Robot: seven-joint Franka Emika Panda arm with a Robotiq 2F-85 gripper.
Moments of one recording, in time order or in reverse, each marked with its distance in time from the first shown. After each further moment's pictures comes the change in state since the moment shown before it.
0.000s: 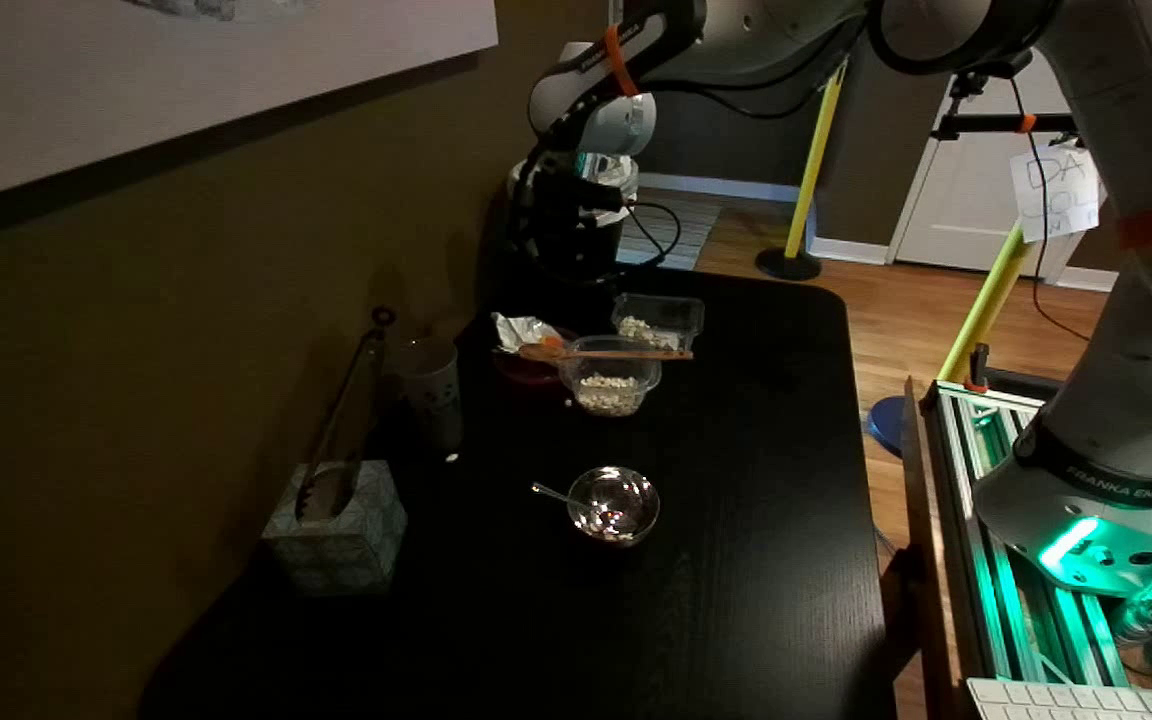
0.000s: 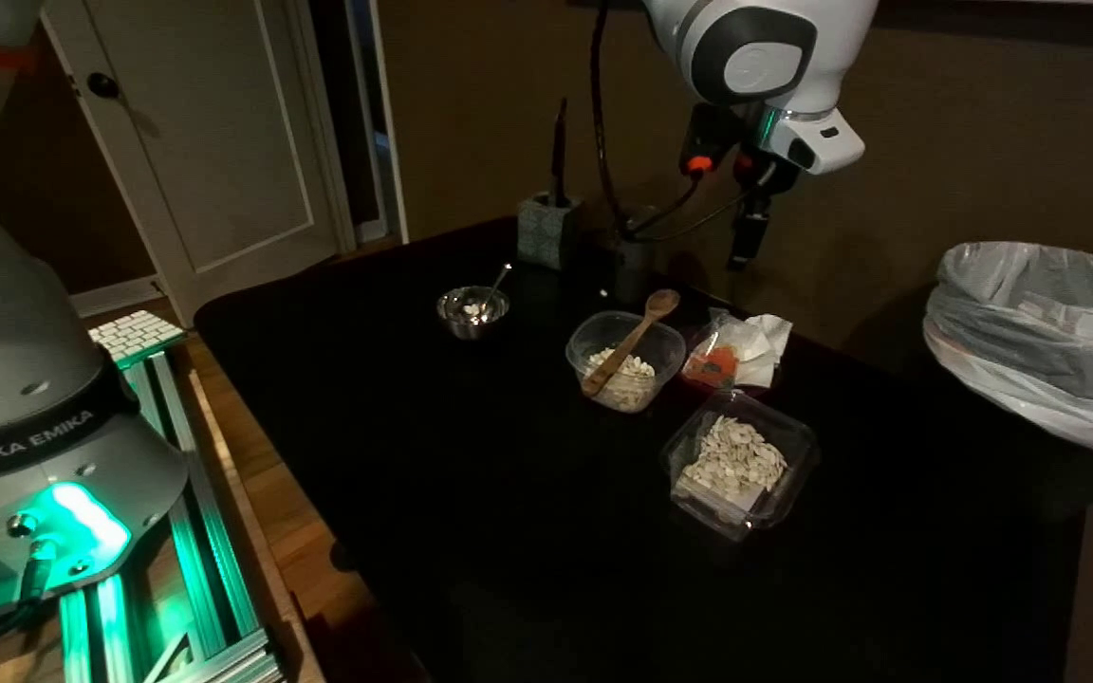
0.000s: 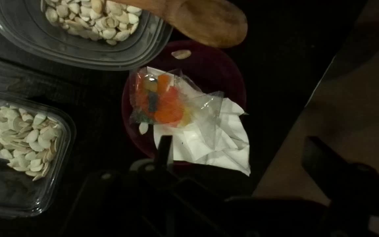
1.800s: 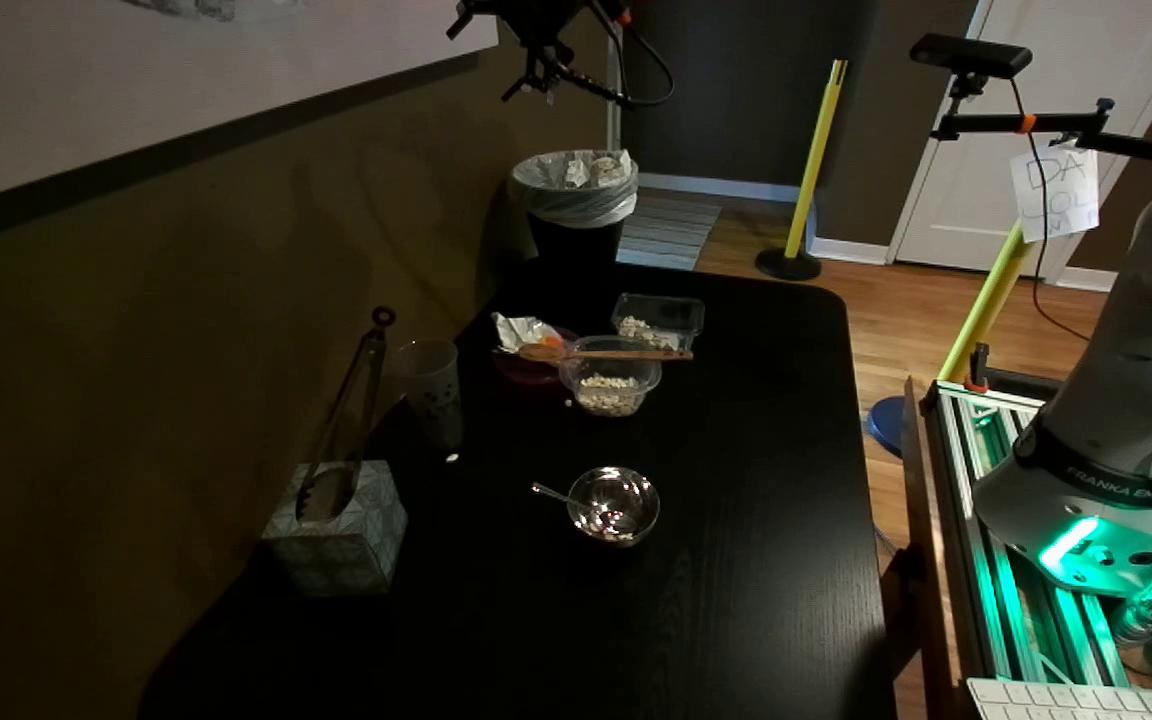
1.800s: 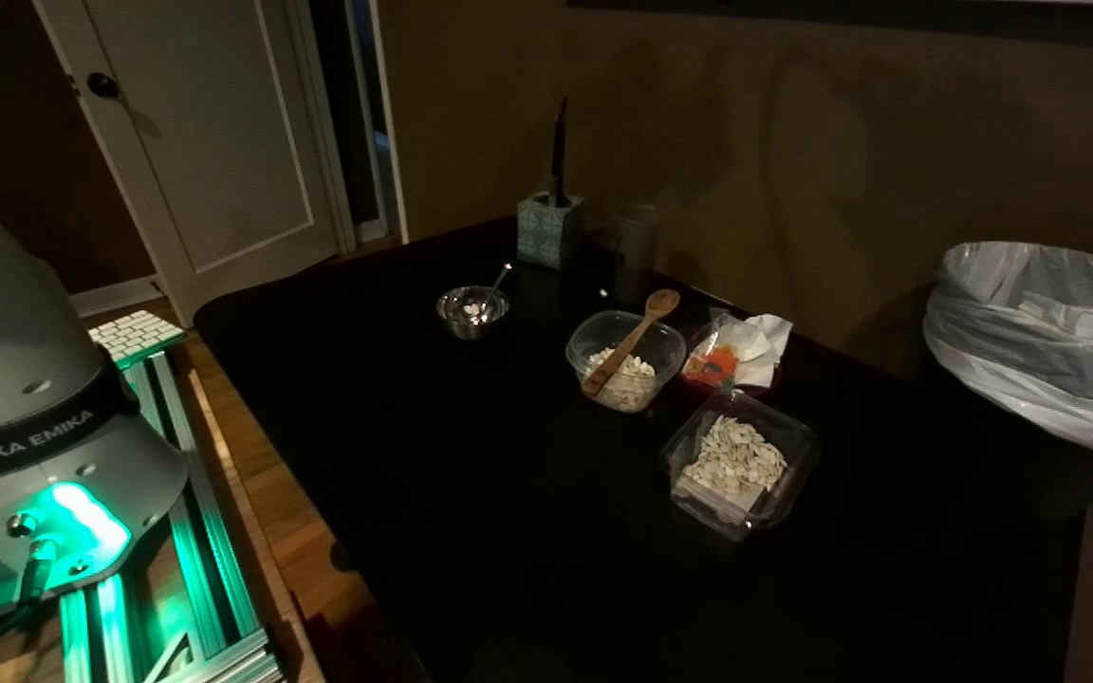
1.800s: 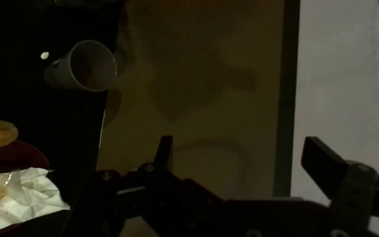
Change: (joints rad) arm 0.022 -0.463 0.023 -0.135 0.553 -0.061 -0.017
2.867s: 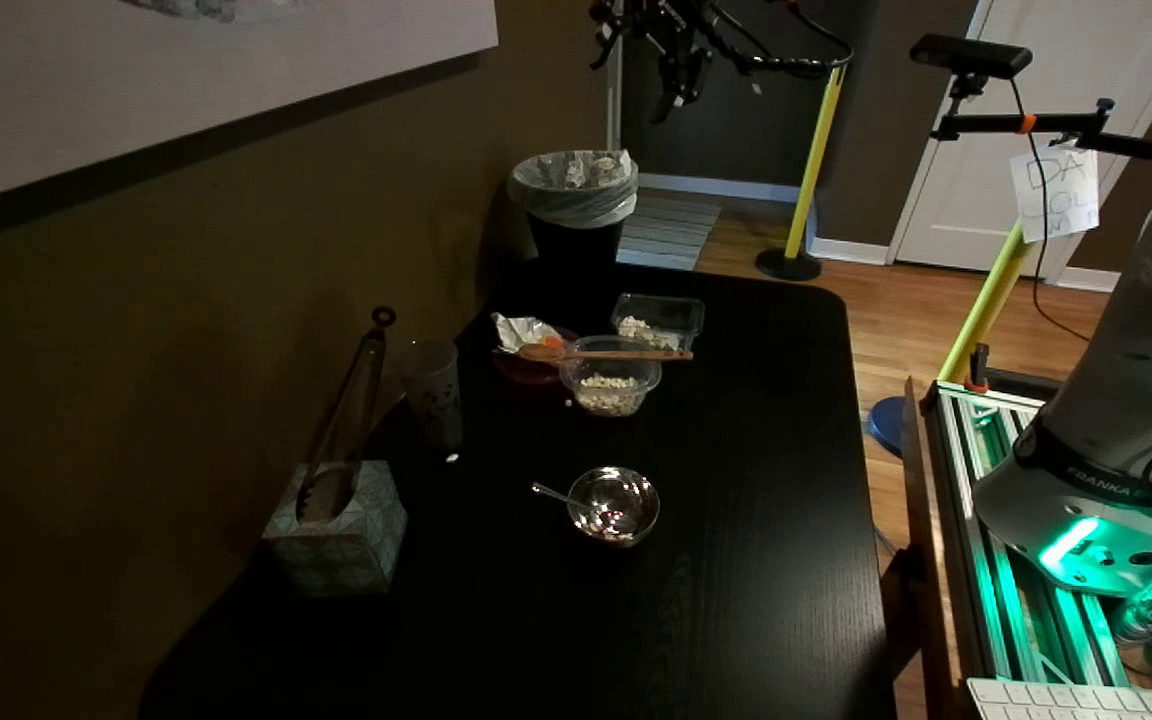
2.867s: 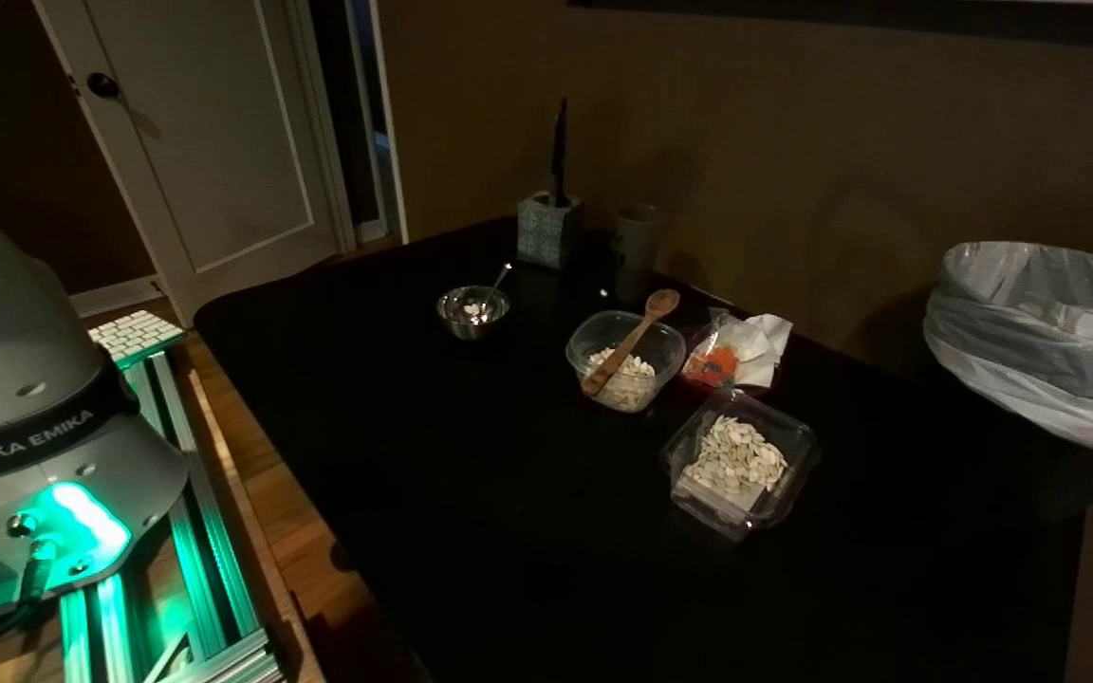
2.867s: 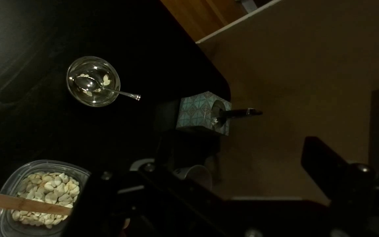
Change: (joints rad) arm -0.058 -0.278 -0.085 -0.269 -0.173 -0.598 -0.234
